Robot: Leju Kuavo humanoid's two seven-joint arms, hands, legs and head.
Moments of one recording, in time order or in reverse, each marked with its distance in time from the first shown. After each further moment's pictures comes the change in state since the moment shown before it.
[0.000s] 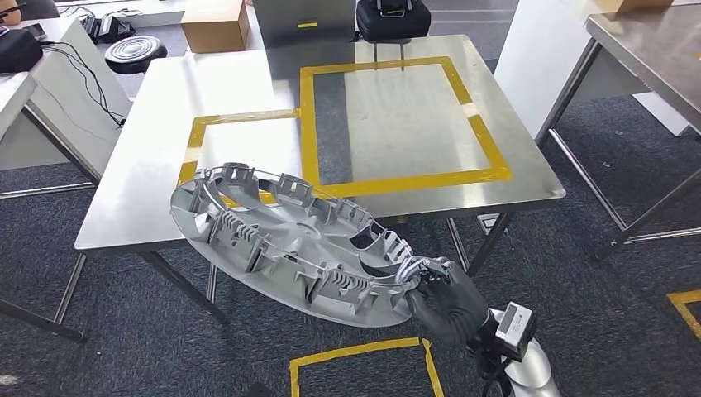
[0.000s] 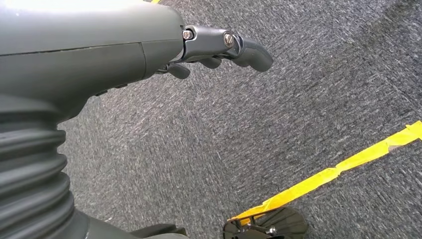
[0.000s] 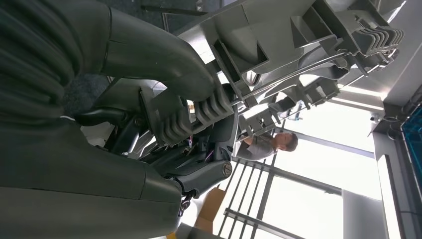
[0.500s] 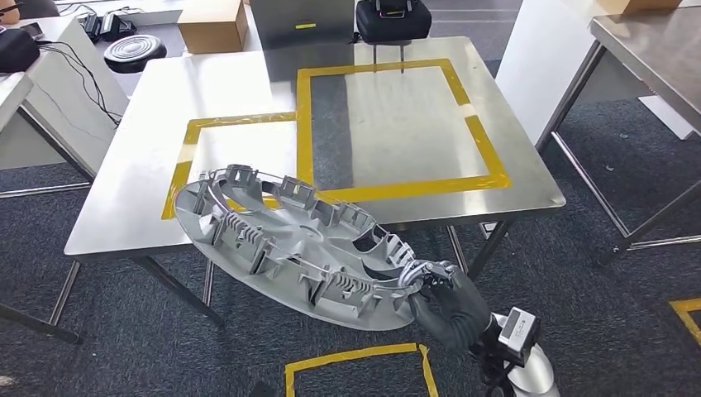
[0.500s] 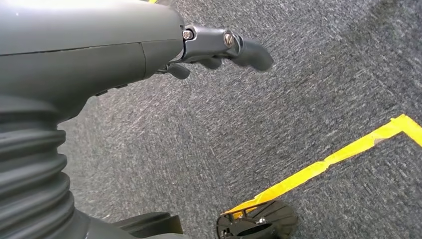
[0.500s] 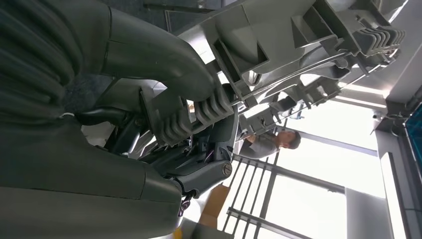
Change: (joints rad) left arm -0.001 -0.007 0.001 -0.002 -0.013 0.000 0.003; right arm 0.015 0.000 -0.001 -0.007 0.003 0.001 0.000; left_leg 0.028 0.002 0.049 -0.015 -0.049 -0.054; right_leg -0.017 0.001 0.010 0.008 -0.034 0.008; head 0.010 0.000
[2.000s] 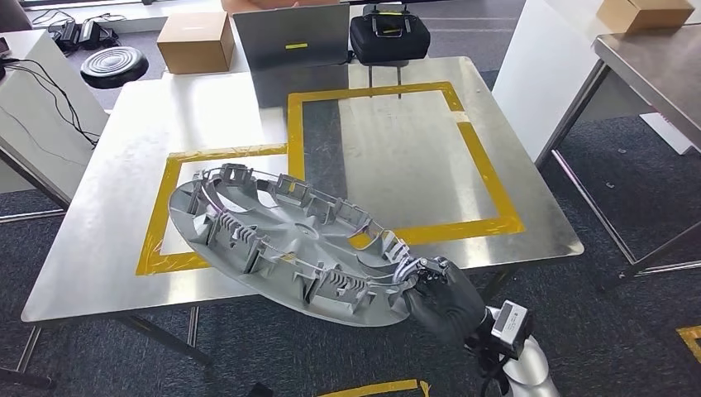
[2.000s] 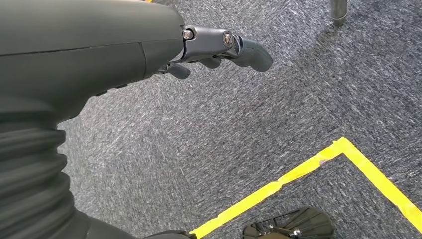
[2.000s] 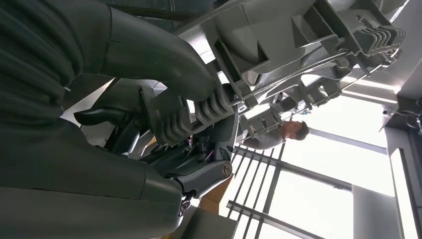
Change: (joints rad) left arm -0.001 0.011 0.001 0.003 -0.025 -0.019 0.004; right arm -0.025 0.006 -0.005 0.024 0.042 -0.017 0.004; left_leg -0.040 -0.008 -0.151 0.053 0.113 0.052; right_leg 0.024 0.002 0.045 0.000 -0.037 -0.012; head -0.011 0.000
